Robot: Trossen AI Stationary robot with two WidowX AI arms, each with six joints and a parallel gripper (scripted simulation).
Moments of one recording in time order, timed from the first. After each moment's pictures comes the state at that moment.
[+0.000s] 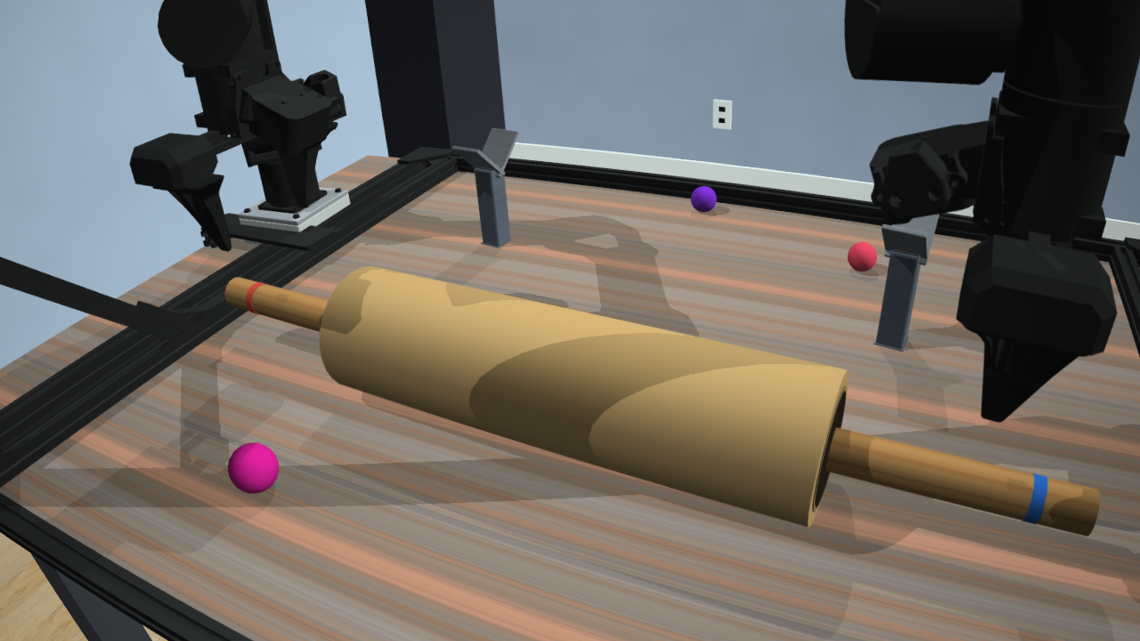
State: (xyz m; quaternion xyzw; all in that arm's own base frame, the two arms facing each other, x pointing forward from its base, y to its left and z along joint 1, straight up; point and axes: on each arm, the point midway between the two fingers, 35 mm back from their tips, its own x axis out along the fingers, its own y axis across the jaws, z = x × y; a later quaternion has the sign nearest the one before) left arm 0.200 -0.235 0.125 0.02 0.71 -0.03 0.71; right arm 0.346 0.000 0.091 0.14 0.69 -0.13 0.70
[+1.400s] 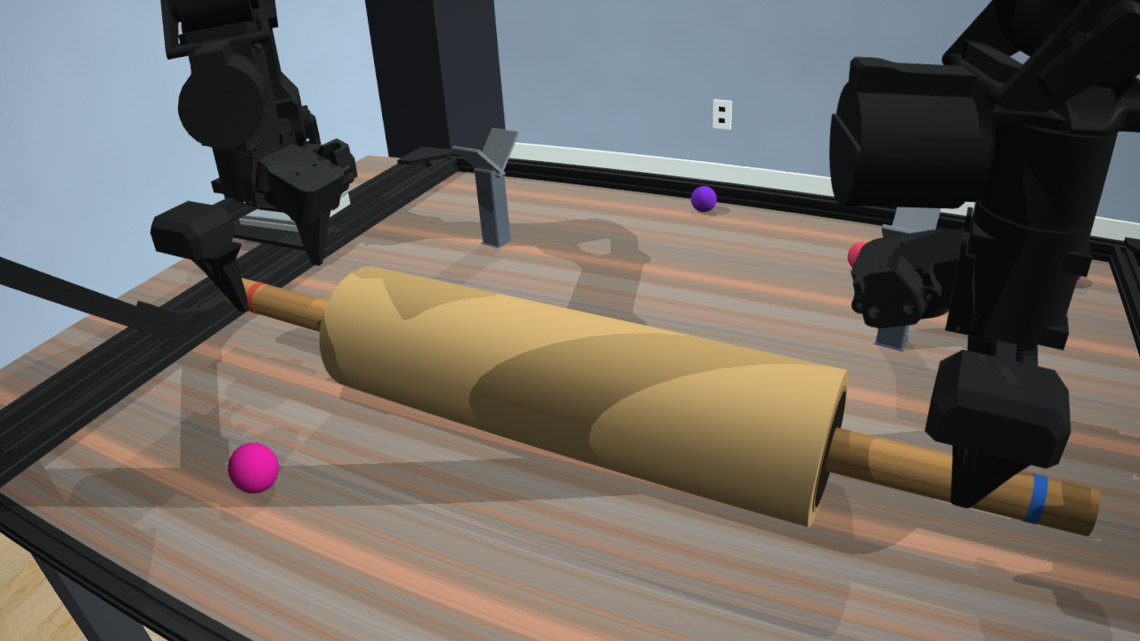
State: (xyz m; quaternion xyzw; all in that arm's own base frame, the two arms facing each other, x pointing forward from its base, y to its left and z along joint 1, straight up) left arm 0.201 -0.236 0.069 0.02 0.71 -0.03 0.71; right arm 0.349 0.001 0.032 0.14 0.69 -0.13 0.70
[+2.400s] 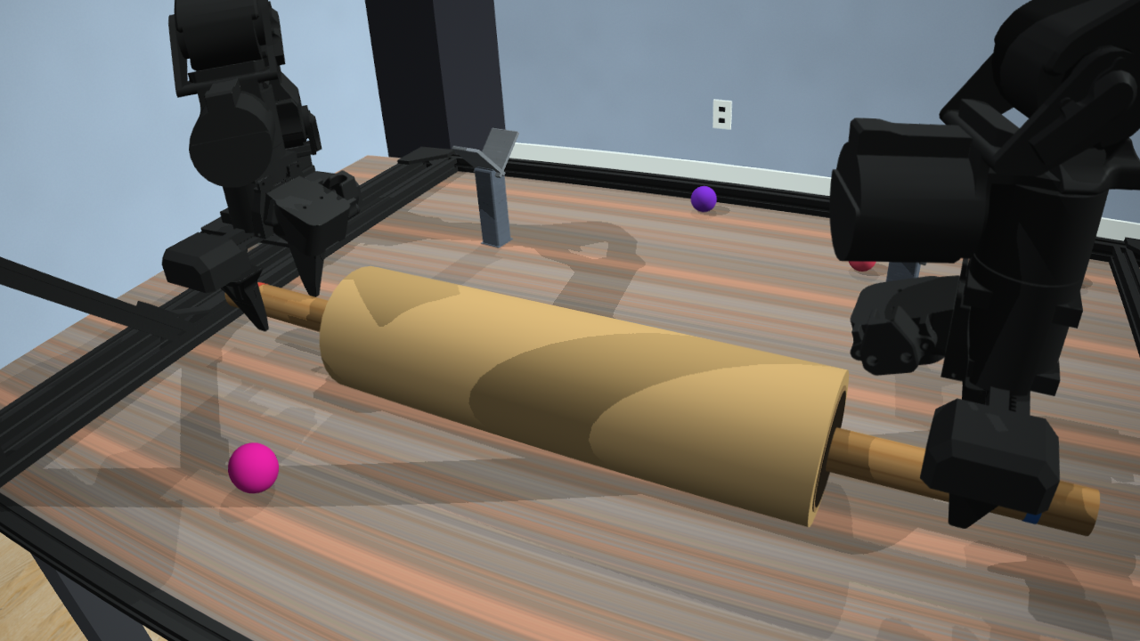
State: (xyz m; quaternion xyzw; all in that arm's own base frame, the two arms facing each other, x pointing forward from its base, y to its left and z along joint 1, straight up) left arm 0.199 -0.233 0.041 0.03 0.71 -0.03 0.71; right arm 0.345 0.001 0.004 0.13 0.69 -0.13 0.70
